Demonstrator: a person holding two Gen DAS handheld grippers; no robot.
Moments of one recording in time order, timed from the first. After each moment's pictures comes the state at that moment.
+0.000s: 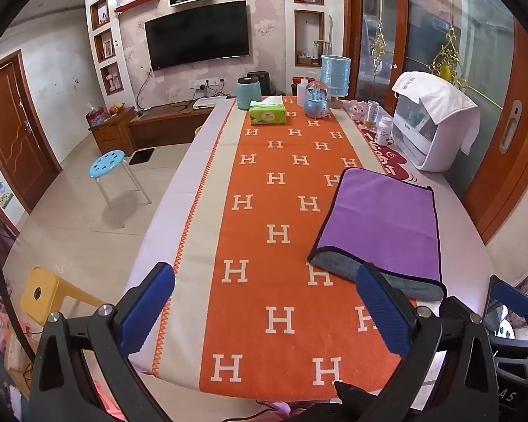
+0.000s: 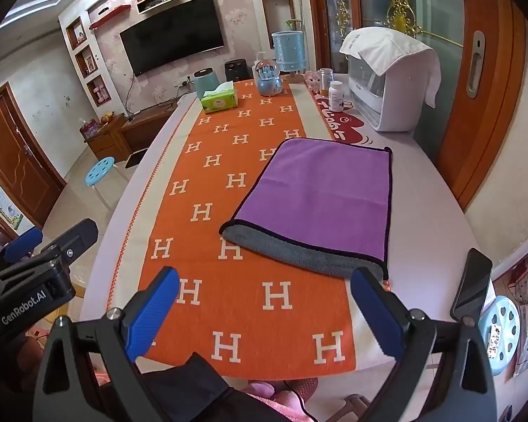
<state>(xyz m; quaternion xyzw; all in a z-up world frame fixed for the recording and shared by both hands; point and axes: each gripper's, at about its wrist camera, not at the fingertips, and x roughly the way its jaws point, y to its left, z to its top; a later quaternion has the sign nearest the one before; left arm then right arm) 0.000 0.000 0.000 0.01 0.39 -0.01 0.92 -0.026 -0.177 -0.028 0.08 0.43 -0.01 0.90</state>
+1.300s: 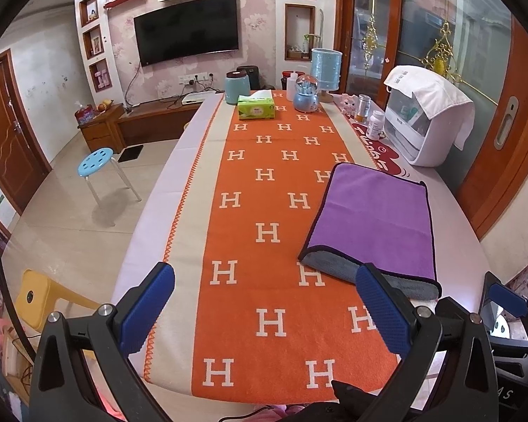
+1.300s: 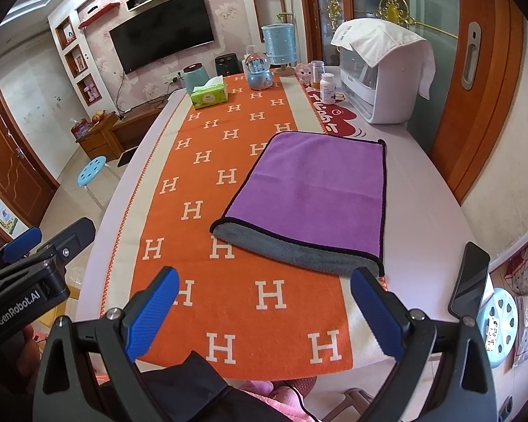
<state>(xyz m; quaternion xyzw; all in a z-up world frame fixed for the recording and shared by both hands) 0.012 -0.010 -0.013 0.02 0.40 -0.03 0.92 -0.018 -0.180 -0.038 0.08 0.44 -0.02 0.89</state>
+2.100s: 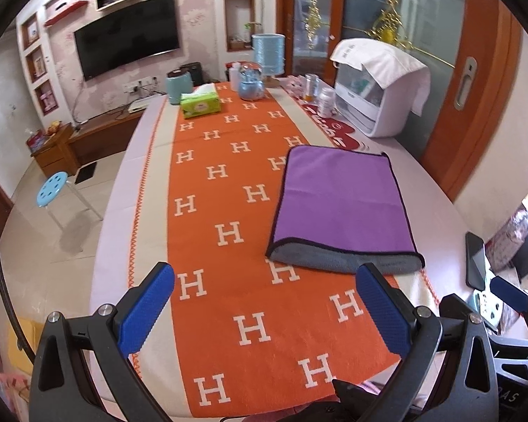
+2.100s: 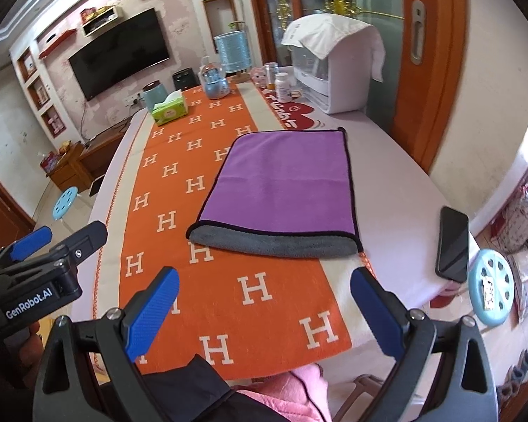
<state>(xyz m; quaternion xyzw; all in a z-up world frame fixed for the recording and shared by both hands) 0.038 -0.021 -0.024 0.06 0.42 -0.15 0.89 -0.045 -0.183 -0.040 0.13 0.43 -0.11 0.89</state>
